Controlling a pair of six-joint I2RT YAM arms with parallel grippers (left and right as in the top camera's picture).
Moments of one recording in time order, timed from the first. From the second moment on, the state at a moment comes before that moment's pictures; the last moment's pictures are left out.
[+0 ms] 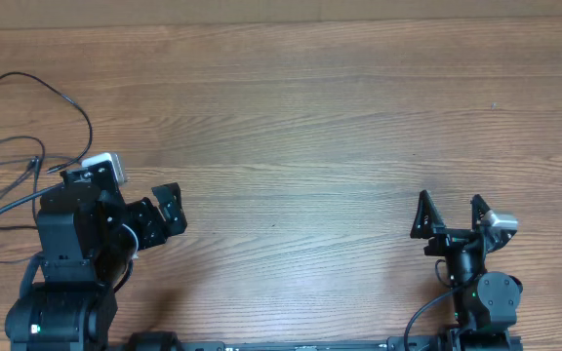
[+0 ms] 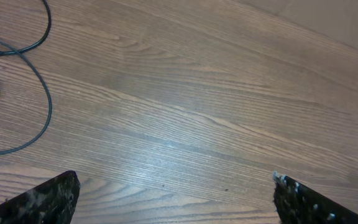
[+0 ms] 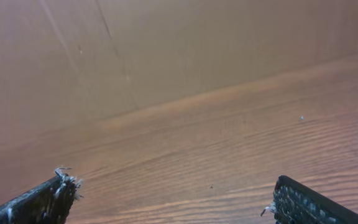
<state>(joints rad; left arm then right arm) 0.00 0.79 1.10 -1.04 0.08 -0.35 0.01 0.04 0.02 -0.03 0.00 0.28</state>
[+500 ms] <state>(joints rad) 0.00 0.79 1.10 -1.04 0.08 -0.35 0.01 0.01 0.02 -0.03 -0.01 0.28</state>
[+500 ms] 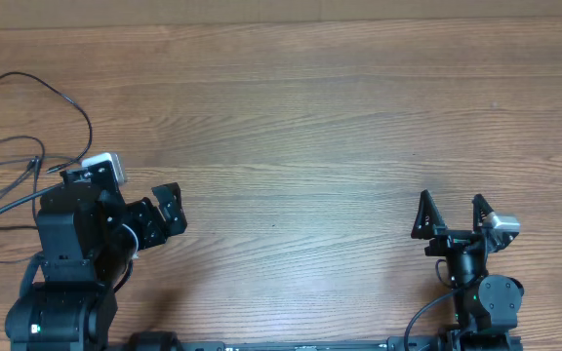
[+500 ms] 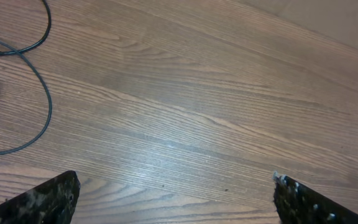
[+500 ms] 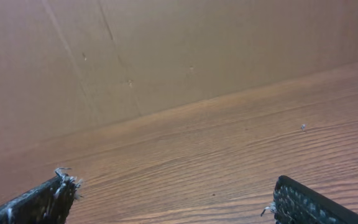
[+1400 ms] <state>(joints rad) 0.00 0.74 1.06 -1.05 0.07 -0.35 0.01 0.01 0.02 -0.03 -0.01 0.28</state>
